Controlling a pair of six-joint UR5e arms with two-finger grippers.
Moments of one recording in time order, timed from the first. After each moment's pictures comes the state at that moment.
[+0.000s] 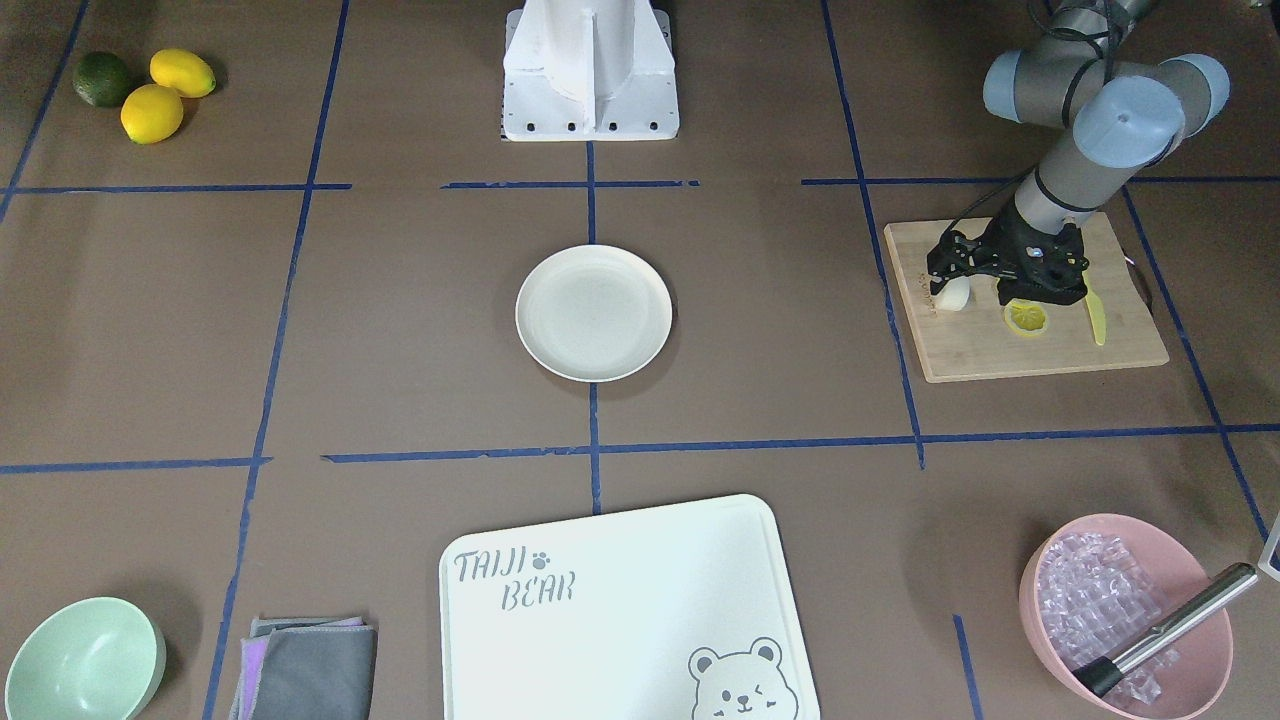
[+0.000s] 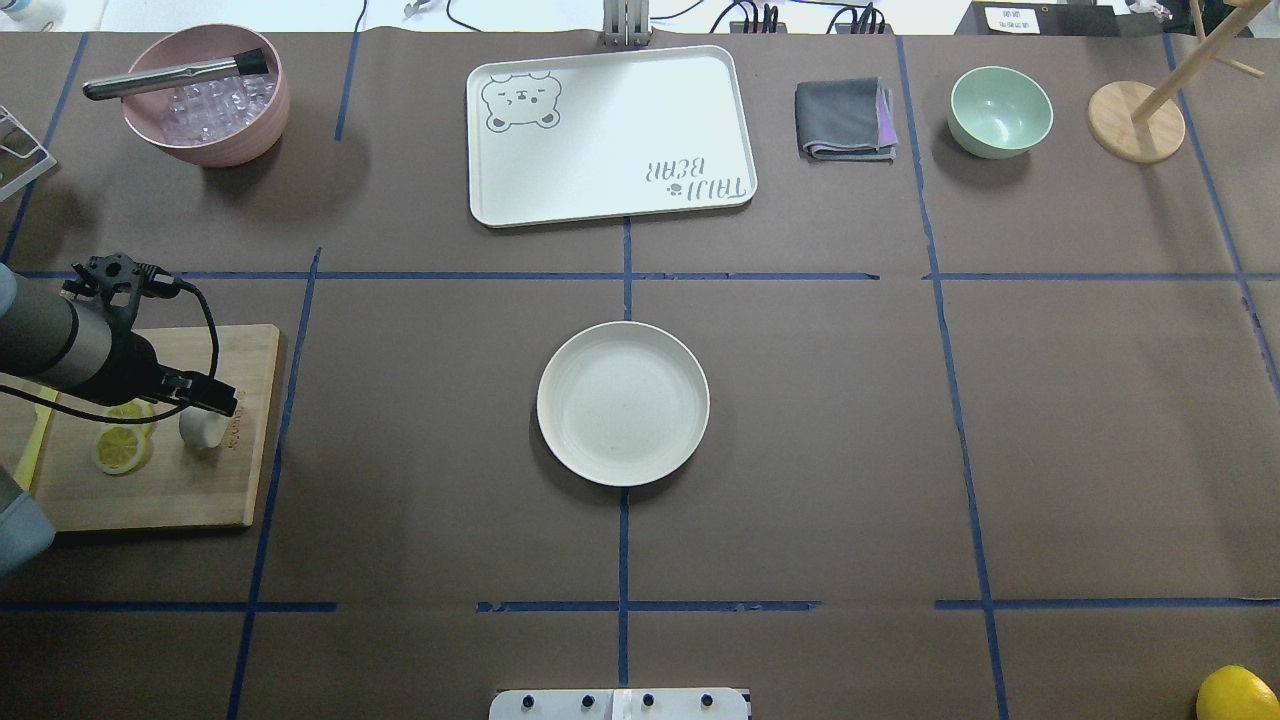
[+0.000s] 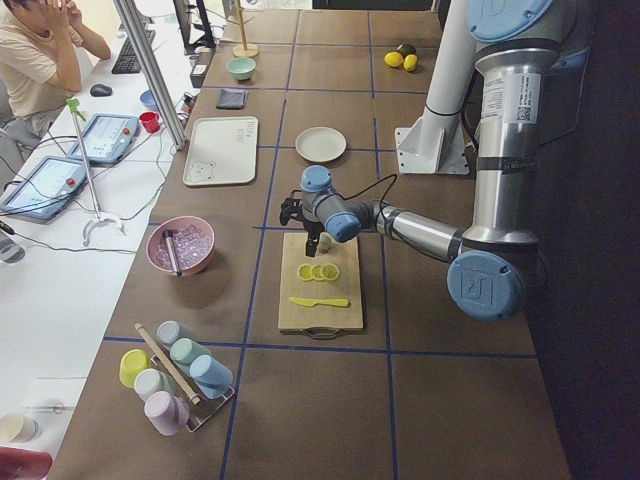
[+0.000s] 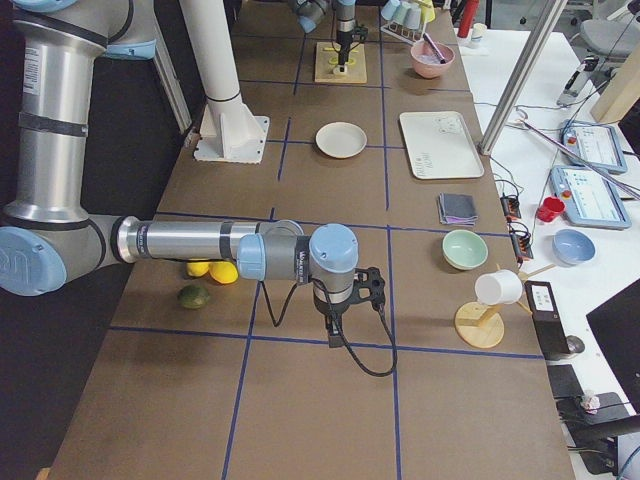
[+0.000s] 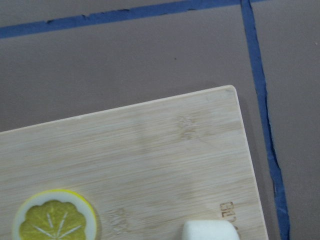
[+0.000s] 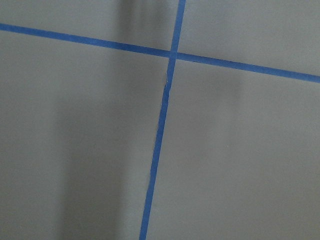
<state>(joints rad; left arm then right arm) -0.79 -1.57 -1.76 -2.09 -2.09 -0.82 1.58 -1.75 1.78 -1.59 2.32 -0.14</state>
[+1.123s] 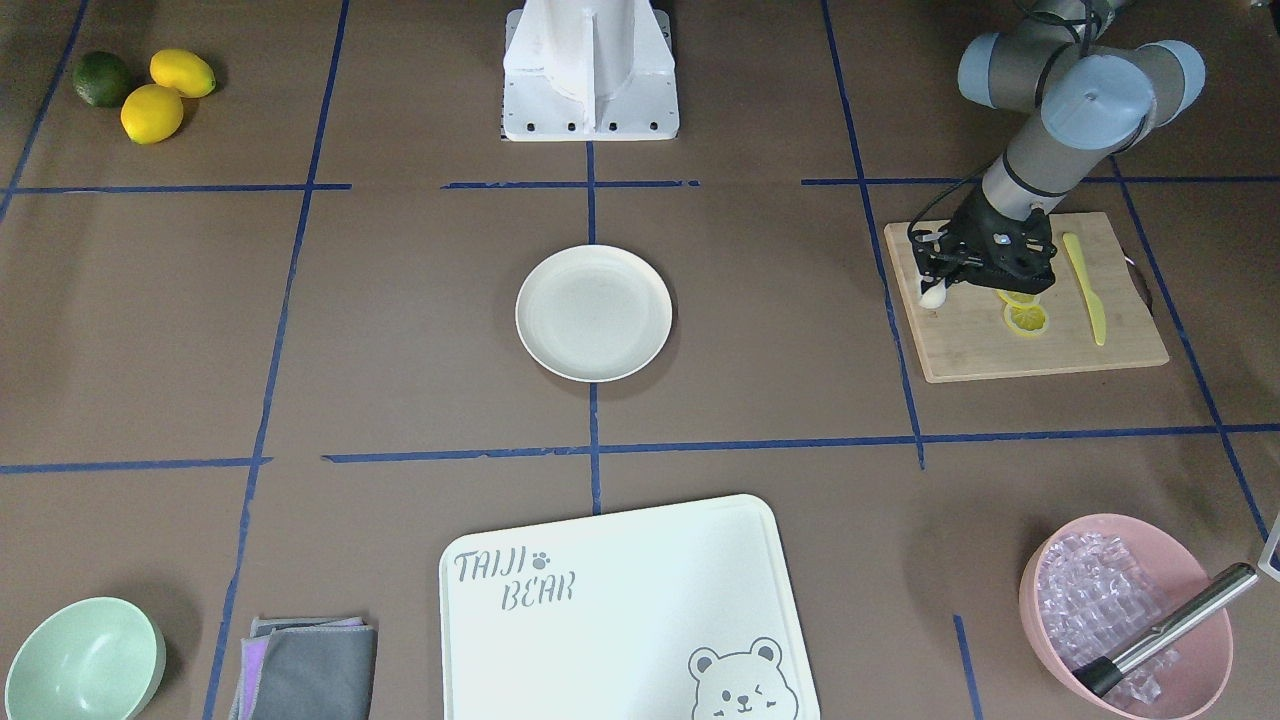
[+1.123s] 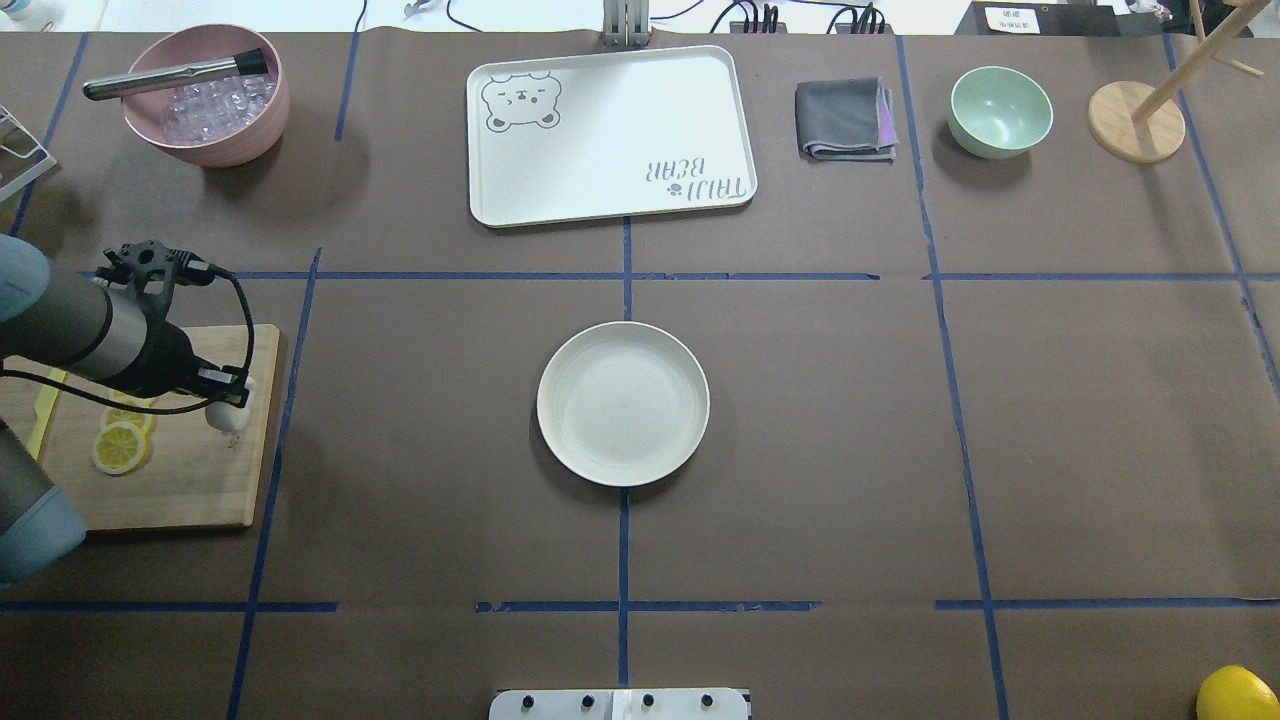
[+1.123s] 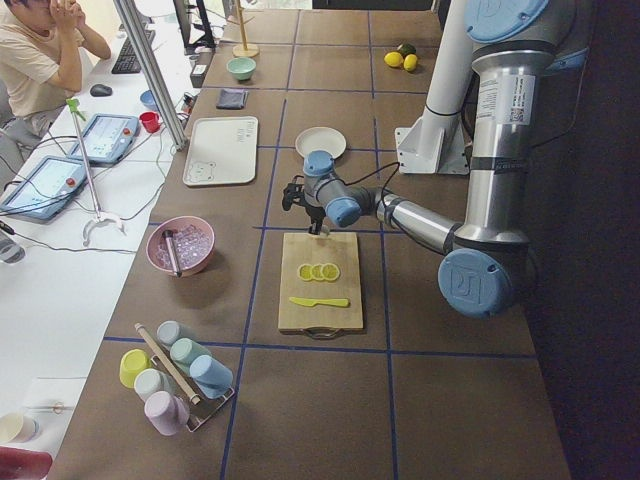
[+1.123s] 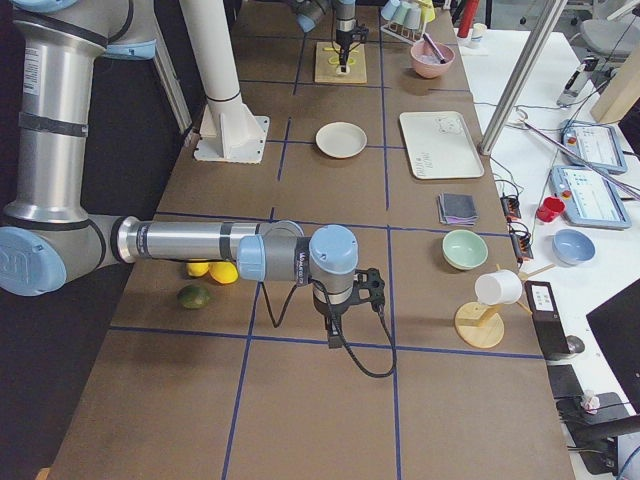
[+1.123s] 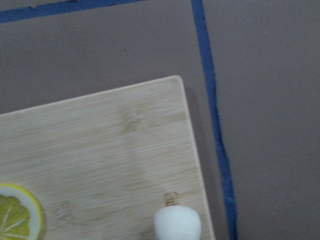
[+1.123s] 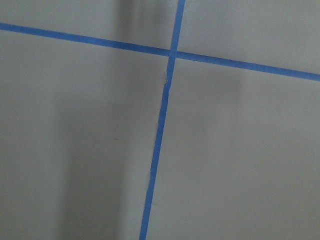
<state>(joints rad) -0.77 -1.67 -1.85 -1.94 -2.09 -0.89 1.58 -1.75 1.78 -1.59 2.33 -0.14</state>
